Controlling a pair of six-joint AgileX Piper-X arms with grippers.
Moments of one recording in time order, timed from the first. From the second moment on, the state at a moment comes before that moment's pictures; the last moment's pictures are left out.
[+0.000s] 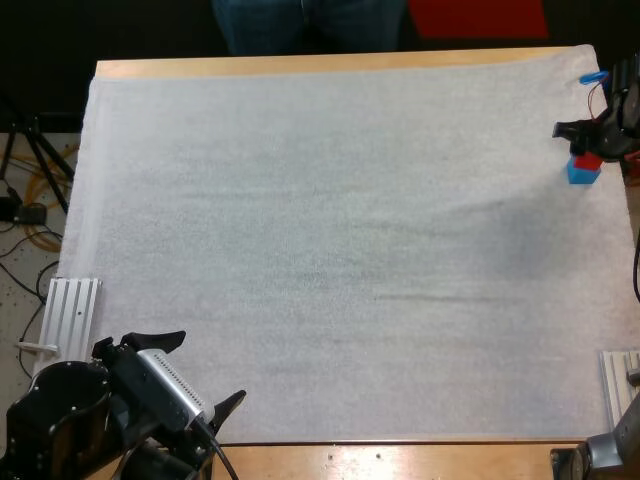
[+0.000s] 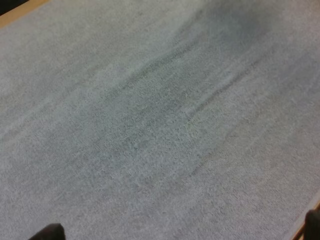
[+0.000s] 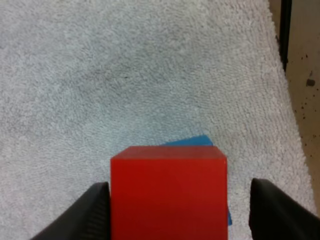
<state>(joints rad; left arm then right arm) -0.44 0.42 -1.01 1.39 0.24 -1.58 -0.15 2.06 -1.72 1.00 0.04 -1.78</state>
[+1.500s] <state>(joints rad) 0.01 0.77 -1.01 0.78 0.29 -1.59 0.07 1.55 -1.71 1.04 -0.11 -1.84</state>
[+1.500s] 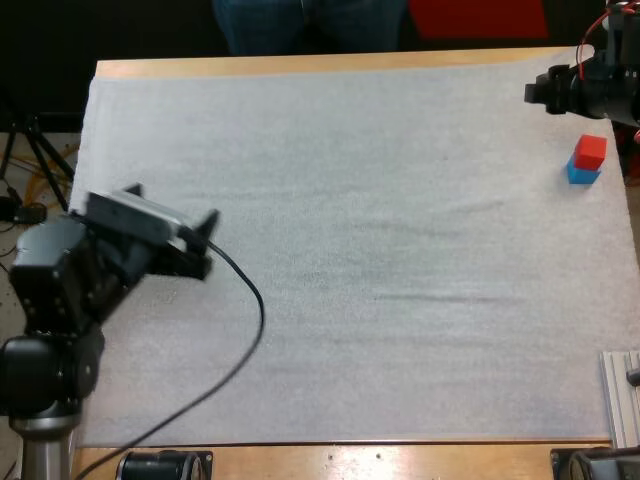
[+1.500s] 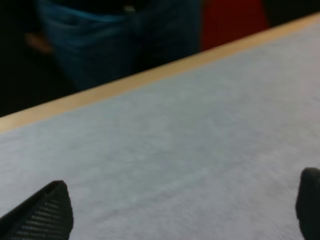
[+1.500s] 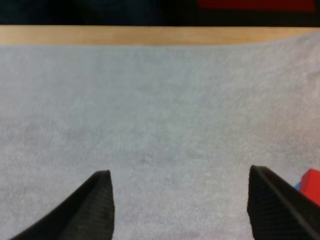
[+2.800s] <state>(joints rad) 0.00 0.47 -1.05 0.78 0.31 -1.57 0.05 0.64 -0.99 0.83 -0.03 -1.89</state>
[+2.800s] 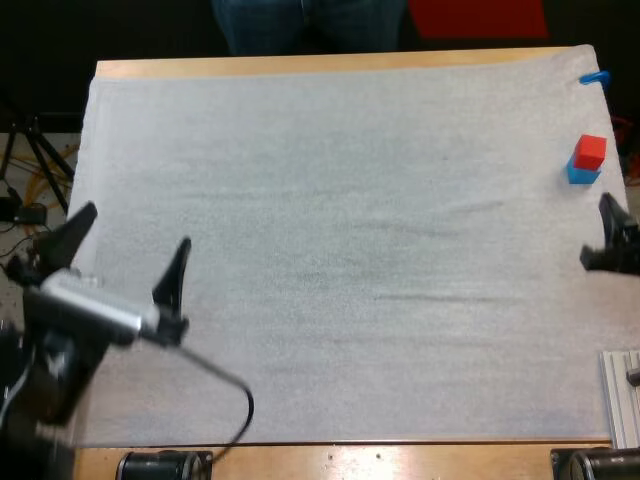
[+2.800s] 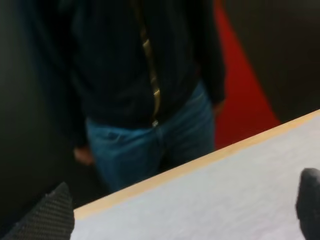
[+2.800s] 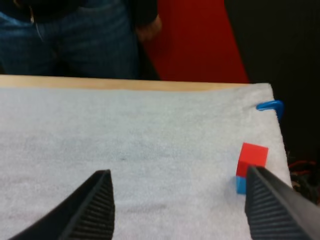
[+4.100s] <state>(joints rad) -0.02 -0.02 -1.05 1.40 0.31 -1.53 0.05 -0.02 -0.90 1.13 -0.05 -1.84</state>
